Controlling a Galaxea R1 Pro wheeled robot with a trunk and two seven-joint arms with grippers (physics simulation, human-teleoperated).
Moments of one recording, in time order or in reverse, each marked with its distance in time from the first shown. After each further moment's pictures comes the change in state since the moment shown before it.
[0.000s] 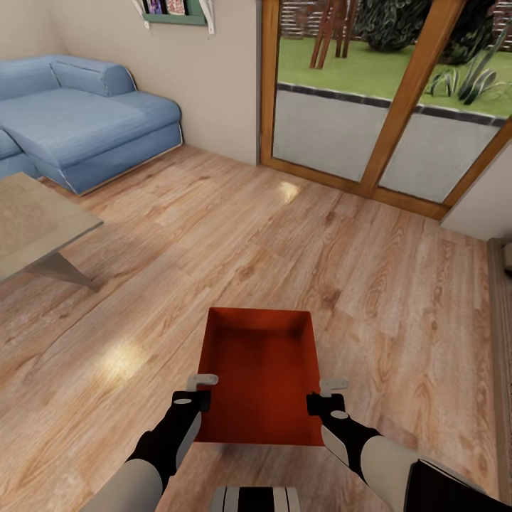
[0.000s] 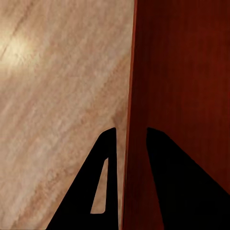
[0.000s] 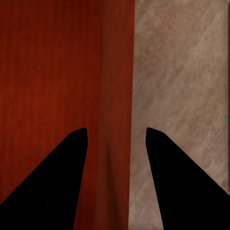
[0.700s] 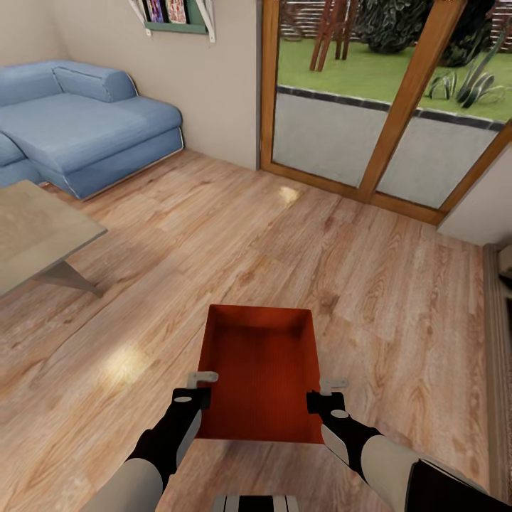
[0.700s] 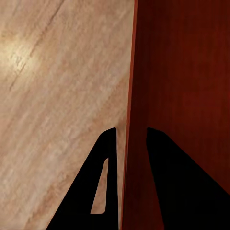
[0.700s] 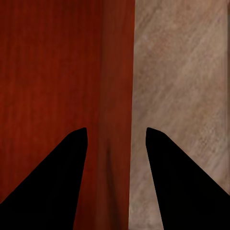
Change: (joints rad) left arm 0.000 -0.002 -0.002 -0.019 -0.007 0.001 0.002; right arm -0.001 -0.004 0.001 -0.009 -0.007 -0.016 0.000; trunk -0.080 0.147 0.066
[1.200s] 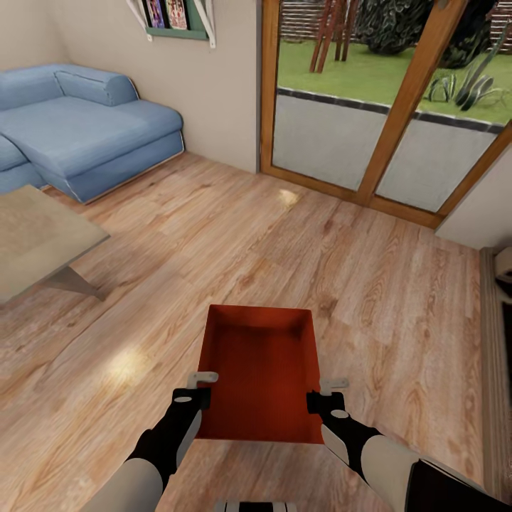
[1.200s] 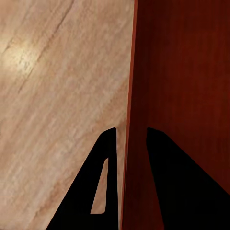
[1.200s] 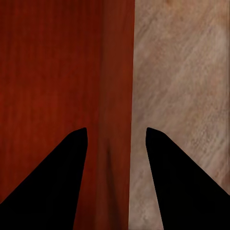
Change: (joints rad) left arm 0.000 0.000 0.000 0.002 0.001 0.000 0.000; right arm 0.000 0.000 0.001 0.000 0.000 0.002 0.000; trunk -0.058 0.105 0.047
